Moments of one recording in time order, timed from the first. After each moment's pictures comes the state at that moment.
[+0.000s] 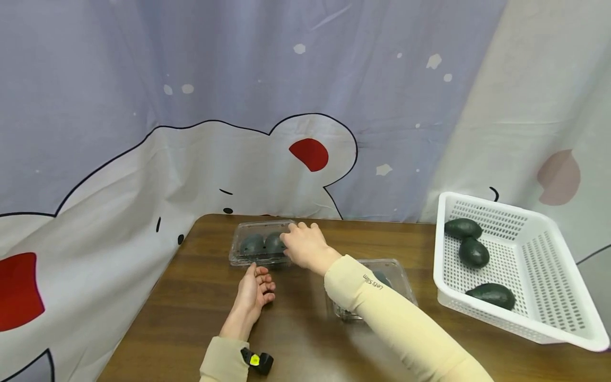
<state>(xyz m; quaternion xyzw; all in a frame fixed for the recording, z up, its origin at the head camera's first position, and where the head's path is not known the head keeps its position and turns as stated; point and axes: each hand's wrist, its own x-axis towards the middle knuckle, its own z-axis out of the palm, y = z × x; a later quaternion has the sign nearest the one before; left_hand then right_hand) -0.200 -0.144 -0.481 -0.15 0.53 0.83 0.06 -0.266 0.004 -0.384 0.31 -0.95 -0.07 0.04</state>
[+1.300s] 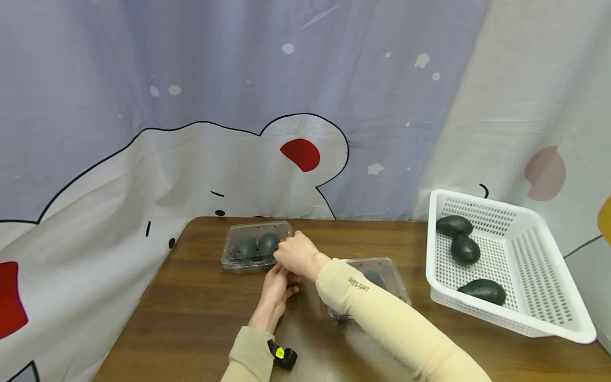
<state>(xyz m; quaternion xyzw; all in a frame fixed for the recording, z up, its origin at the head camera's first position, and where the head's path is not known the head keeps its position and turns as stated) -0.222 -0.078 -0.500 -0.12 0.57 0.81 0.03 -0.264 0.002 -0.402 0.41 -0.87 -0.25 0.08</state>
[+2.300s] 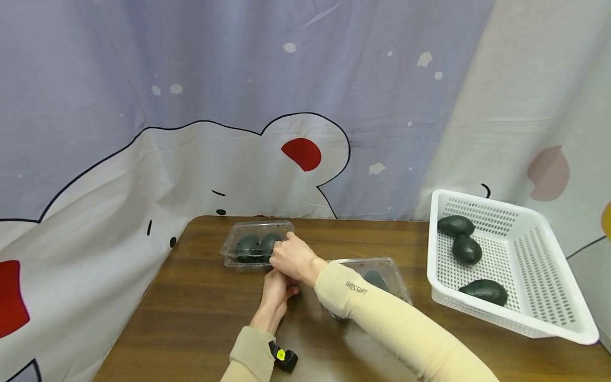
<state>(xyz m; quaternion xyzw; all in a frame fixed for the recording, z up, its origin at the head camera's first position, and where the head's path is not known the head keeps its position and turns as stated) -0.220 -0.076 -0.501 -0.13 0.55 0.83 0.01 -0.255 -0.003 -0.407 0.44 -0.83 -0.29 0.16</state>
